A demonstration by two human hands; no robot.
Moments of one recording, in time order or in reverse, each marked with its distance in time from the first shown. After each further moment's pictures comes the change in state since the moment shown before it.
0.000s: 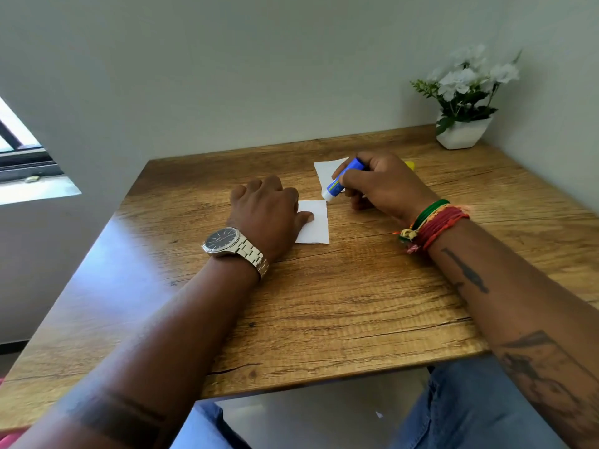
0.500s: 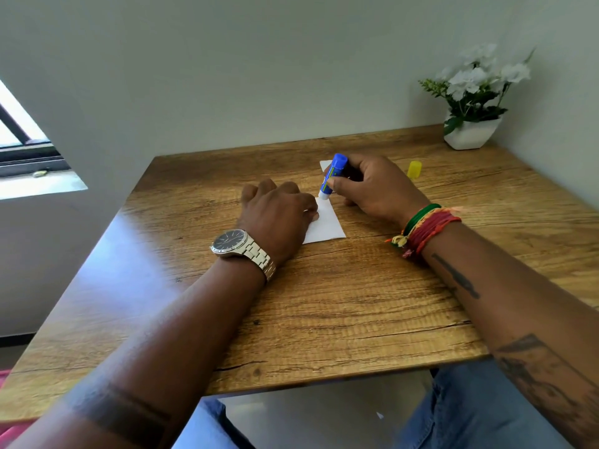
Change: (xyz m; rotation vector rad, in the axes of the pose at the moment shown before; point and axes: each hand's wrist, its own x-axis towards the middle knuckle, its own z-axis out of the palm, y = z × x) left_hand -0.004 0.002 0.004 -0.062 0.029 0.058; right_hand 0.001 -0.001 0.017 -0.307 0.001 -0.204
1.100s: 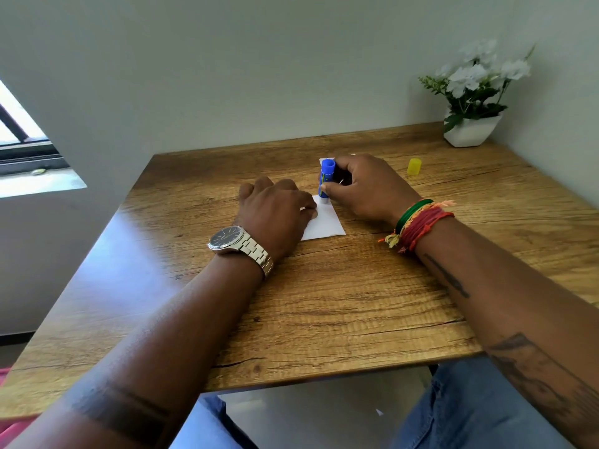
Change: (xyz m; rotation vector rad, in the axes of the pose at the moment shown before) left_hand 0.000 -0.001 -0.007 -0.024 -0.056 -0.038; right_hand 0.007 0.001 0.008 -0.244 -0.047 -0.065
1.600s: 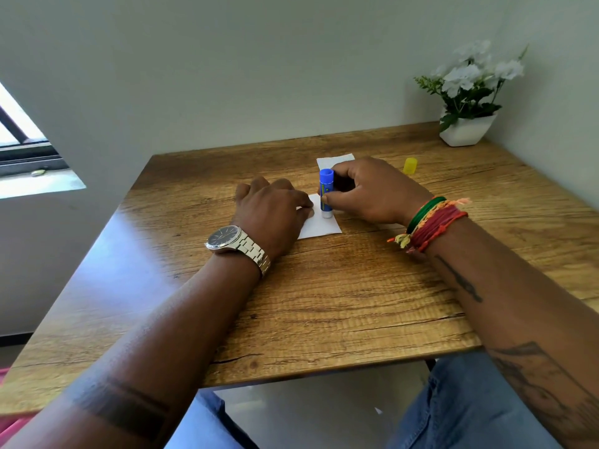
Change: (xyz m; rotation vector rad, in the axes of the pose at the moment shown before) left_hand -0.001 0.002 0.000 -0.001 -0.011 -0.001; right_hand -0.017 -0.013 -0.023 -0.021 -0.151 -0.025
